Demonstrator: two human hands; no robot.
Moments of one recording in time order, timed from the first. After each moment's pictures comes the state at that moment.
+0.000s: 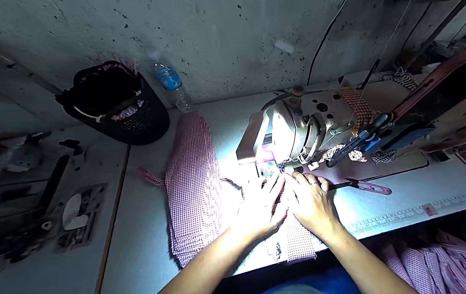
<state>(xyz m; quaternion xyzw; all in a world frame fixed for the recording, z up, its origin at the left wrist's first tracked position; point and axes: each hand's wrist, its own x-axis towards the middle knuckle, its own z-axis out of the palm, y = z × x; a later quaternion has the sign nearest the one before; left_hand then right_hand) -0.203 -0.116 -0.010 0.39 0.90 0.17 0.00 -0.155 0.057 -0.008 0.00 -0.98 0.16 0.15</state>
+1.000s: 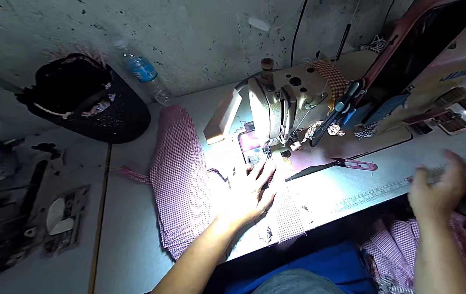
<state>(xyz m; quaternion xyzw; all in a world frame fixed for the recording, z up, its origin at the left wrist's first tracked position) -0.205 -0.120 -0.012 0.40 0.90 0.18 0.00 -0.038 0.270 -0.008 -0.30 -0.88 0.21 0.31</state>
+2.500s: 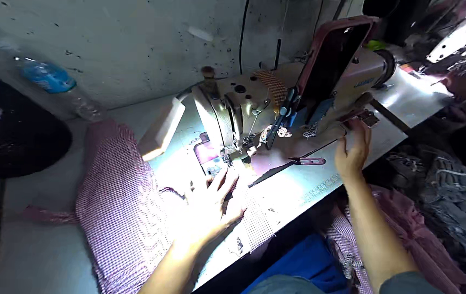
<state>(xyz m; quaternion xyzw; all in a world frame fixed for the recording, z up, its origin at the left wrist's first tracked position) -0.212 -0.119 -0.013 0.41 0.89 0.20 -0.01 -0.101 0.269 0.001 -0.20 -0.88 0.14 0.40</state>
